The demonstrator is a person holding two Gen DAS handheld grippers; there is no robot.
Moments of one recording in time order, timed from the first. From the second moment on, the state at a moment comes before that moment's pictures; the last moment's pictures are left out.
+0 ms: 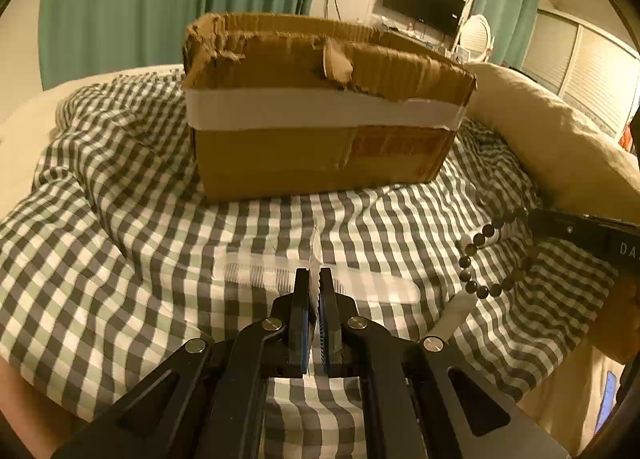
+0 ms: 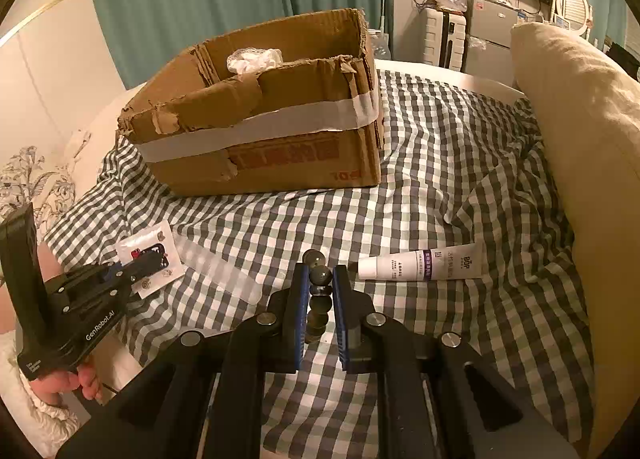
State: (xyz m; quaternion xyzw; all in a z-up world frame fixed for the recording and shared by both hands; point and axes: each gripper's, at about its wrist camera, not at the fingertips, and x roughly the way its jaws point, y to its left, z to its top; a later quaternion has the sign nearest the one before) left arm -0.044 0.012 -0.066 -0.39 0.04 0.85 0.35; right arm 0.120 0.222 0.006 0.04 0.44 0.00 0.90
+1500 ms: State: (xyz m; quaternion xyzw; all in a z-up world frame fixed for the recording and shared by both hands) left arm -0.101 0.020 0.082 -0.28 0.04 0.89 0.36; right arm 0.178 0.273 0.088 -0.02 0.38 0.12 0.92
